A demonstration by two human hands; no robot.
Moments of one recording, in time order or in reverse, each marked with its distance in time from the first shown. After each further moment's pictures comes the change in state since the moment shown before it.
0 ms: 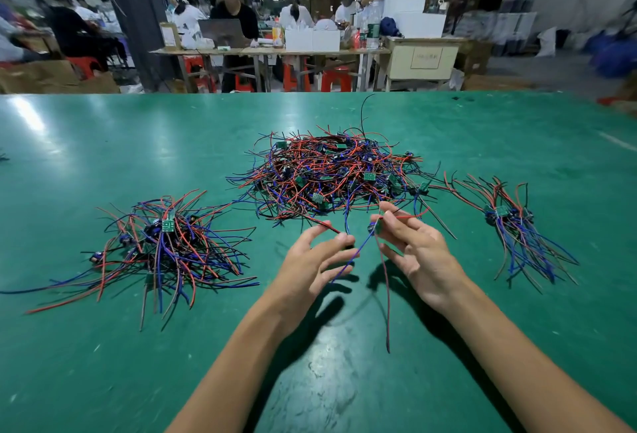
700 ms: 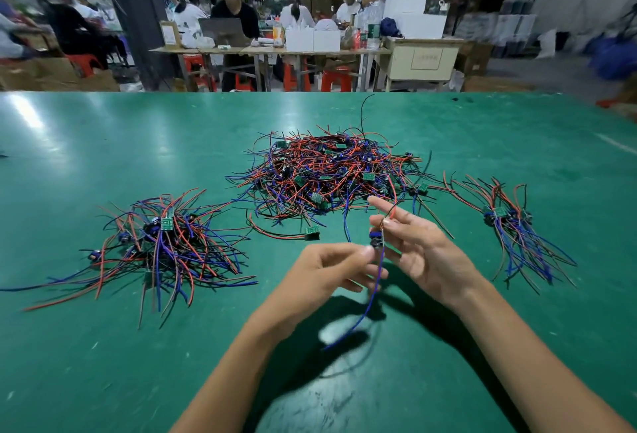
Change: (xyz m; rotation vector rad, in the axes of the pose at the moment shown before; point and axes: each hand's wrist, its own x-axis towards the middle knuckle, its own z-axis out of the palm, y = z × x) left_hand -0.017 0.004 0.006 0.506 -0.295 0.121; right_hand -0.001 -0.013 -0.013 -0.030 -0.285 0.047
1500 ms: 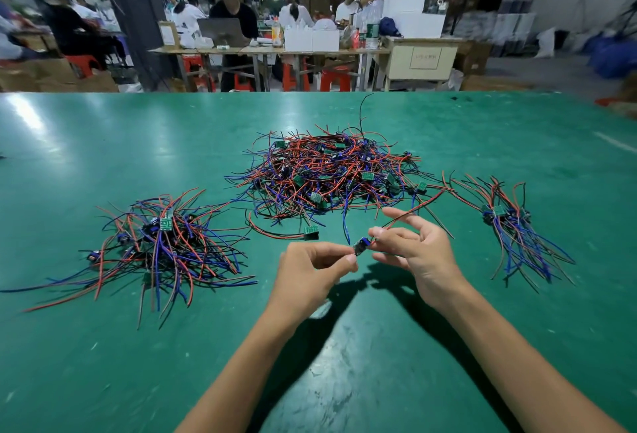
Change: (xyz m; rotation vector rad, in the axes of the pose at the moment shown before) left_hand 0.004 -0.016 -0.003 0.141 0.371 0.002; right_hand 0.001 0.017 0.009 -0.127 0.347 -0.134
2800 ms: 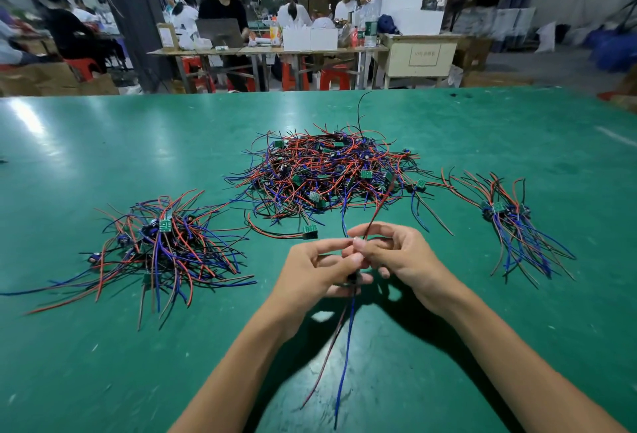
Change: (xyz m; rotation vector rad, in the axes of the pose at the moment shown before) left_hand -0.005 0.007 0.002 -0.340 -0.211 -0.153; right_hand -0.003 0.007 0.001 -0.260 -0.306 -0.007
